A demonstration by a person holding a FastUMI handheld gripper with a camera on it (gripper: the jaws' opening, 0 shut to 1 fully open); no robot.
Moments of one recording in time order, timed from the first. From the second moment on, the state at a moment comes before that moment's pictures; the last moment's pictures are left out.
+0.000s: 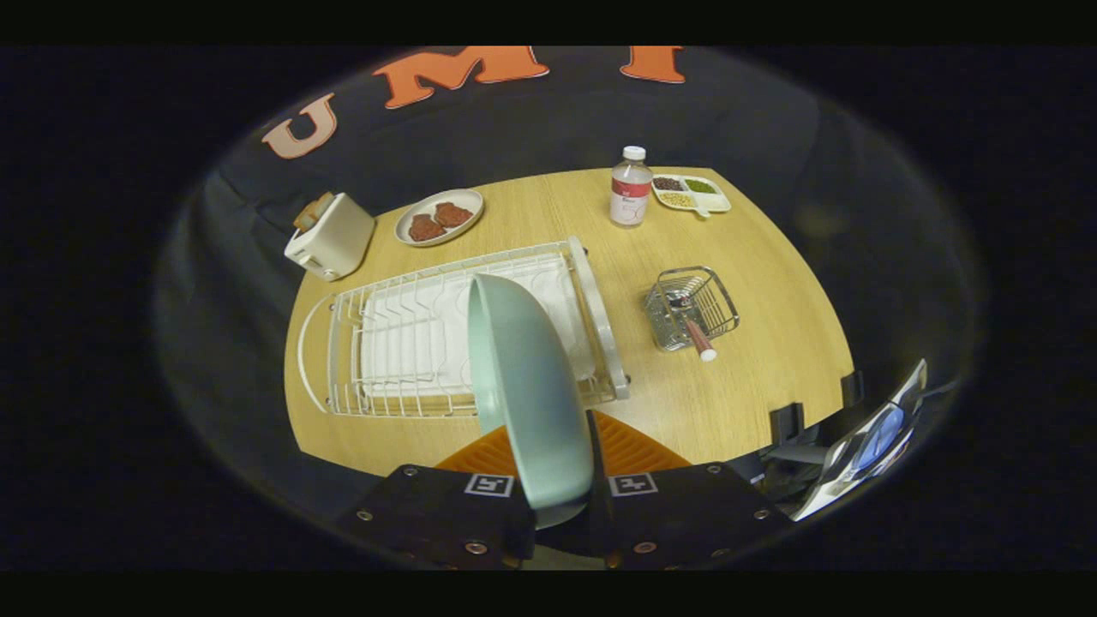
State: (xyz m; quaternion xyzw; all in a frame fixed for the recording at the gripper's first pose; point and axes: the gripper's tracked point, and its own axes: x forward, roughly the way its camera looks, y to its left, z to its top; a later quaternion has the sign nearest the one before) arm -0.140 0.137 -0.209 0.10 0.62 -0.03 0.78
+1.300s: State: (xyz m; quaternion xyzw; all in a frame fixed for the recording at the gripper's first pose) arm -0.262 0.151 -0.340 0.32 0.62 0.14 0.70
